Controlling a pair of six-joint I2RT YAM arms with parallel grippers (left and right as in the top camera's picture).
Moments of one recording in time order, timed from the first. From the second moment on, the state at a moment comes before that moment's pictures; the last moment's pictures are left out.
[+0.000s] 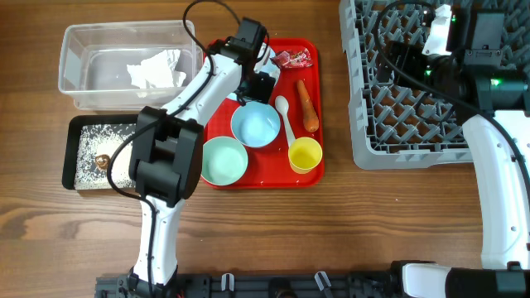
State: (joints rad) left arm -0.39 2.28 1.84 -0.84 0.01 -0.06; right arm -0.01 1.49 1.53 -0.91 -0.16 0.20
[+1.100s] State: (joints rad) left arm -0.05 2.07 1.98 -0.96 -0.15 -0.16; right arm -0.01 1.49 1.53 -0.91 -0.16 0.20
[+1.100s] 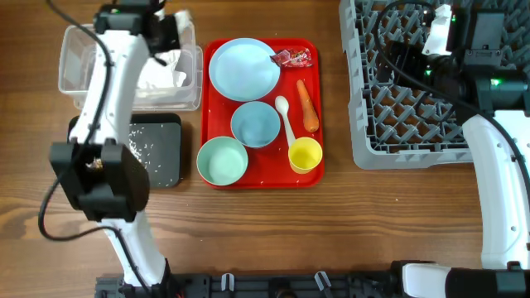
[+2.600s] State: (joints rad) left arm -0.39 2.27 1.97 -0.54 0.07 -0.15; right arm -0.01 1.49 1.53 -0.92 -0.16 0.20
